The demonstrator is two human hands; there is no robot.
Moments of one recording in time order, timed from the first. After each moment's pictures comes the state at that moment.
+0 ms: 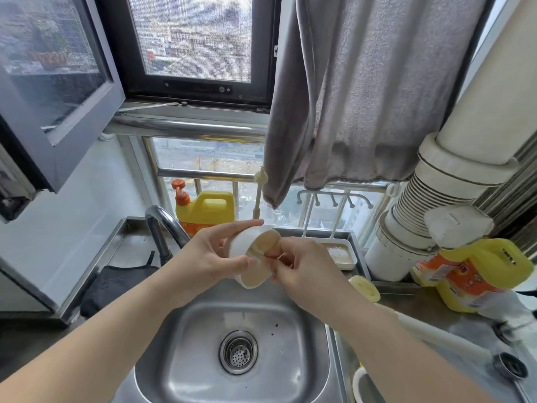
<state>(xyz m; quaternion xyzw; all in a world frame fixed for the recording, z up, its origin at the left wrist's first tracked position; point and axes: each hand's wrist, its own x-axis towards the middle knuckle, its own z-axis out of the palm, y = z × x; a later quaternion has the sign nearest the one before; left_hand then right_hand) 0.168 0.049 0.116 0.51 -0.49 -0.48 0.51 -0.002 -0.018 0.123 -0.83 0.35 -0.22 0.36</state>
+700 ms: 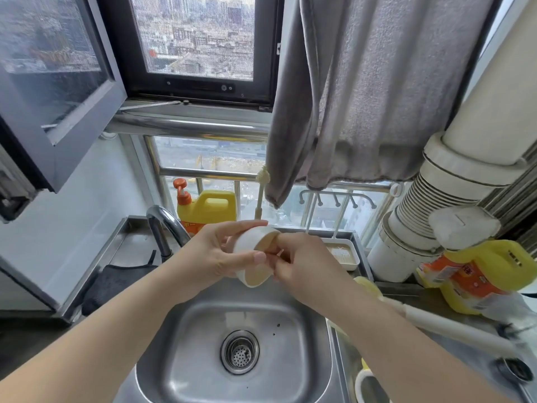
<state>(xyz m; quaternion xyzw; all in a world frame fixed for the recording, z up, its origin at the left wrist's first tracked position) 0.170 0.042 0.121 0.54 -0.46 -0.50 0.50 0.007 -0.023 0.131 -0.85 0.37 -0.18 0.34</state>
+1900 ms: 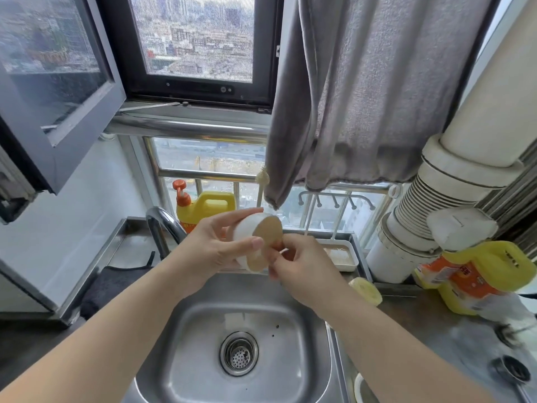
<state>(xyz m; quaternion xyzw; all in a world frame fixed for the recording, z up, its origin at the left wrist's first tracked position) 0.171 0.037 0.126 0.52 -0.42 -0.51 0.54 0.008 -0.022 0.124 -0.76 0.40 -0.23 0.46</state>
